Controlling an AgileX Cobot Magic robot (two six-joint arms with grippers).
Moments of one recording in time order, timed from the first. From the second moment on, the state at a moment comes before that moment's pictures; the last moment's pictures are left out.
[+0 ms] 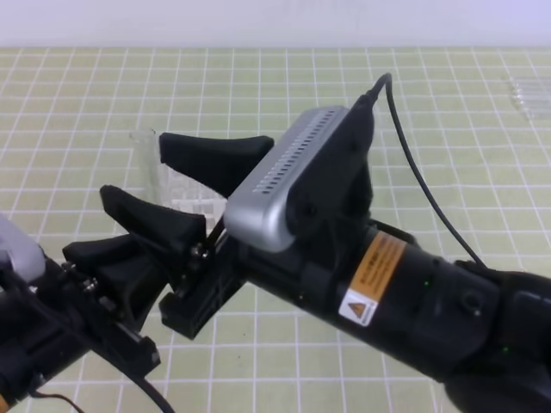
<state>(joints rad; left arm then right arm) -0.55 0.83 -0.35 0.76 -0.41 -0.84 1.08 1.37 -0.91 -0.04 -0.52 0.10</state>
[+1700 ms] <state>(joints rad) -0.55 0.83 -0.35 0.83 -0.50 -0.86 1.04 1.41 -0.91 0.02 -0.52 0.02</state>
